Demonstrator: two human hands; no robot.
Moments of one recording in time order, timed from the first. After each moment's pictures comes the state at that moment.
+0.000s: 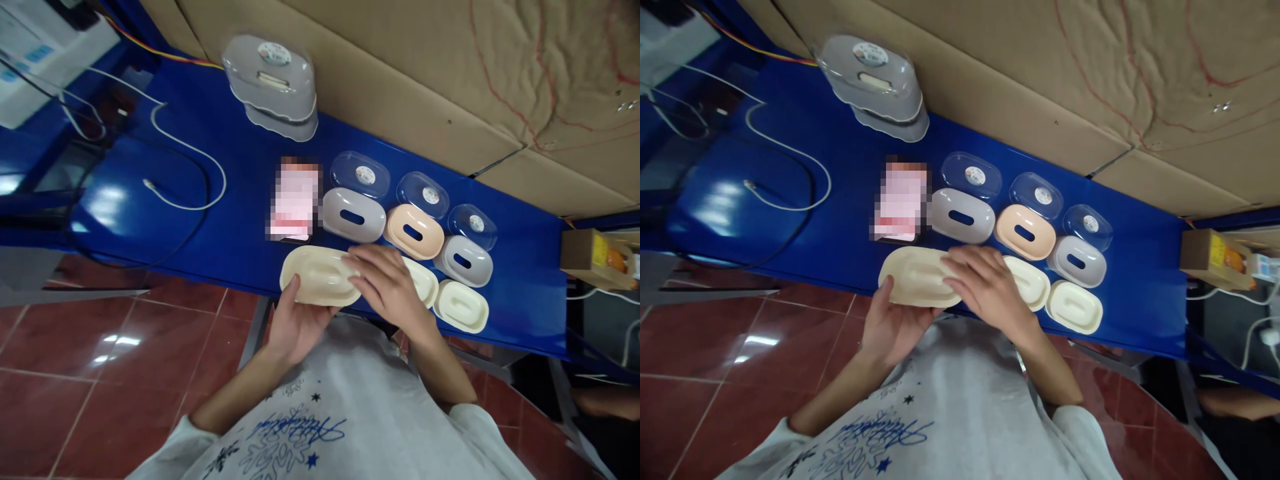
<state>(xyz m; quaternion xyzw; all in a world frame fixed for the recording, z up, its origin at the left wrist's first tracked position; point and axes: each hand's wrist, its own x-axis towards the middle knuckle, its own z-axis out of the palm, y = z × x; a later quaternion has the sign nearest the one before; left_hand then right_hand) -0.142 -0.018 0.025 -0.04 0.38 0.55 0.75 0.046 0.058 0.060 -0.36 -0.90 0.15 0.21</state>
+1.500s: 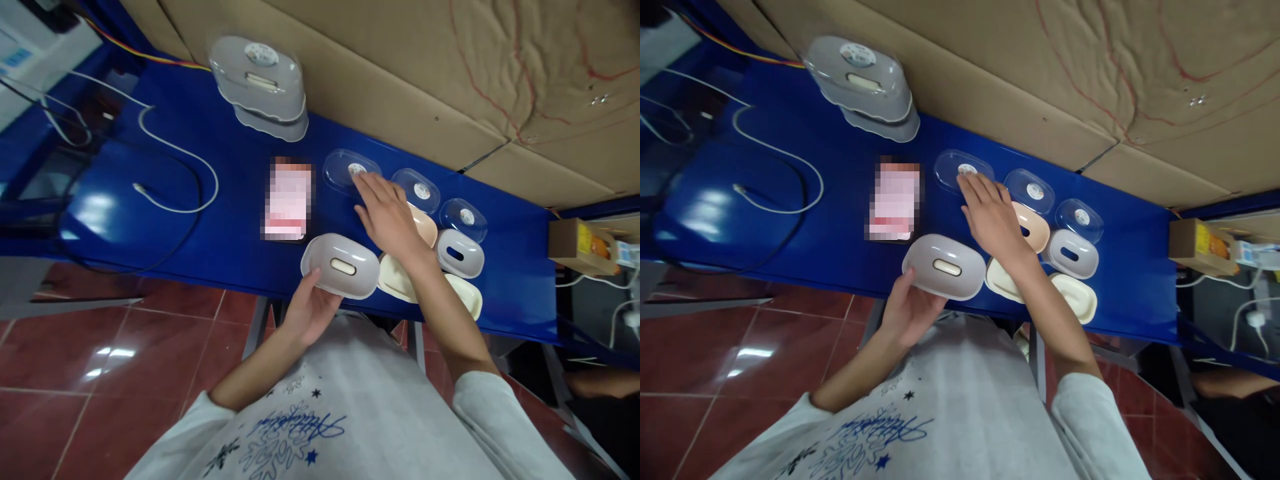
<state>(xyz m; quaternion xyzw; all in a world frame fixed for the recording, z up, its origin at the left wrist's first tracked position) -0.124 -0.002 0.010 -0.01 0.37 0.56 0.74 0.040 0.152 0.051 -0.45 -0.88 0.11 0.13</state>
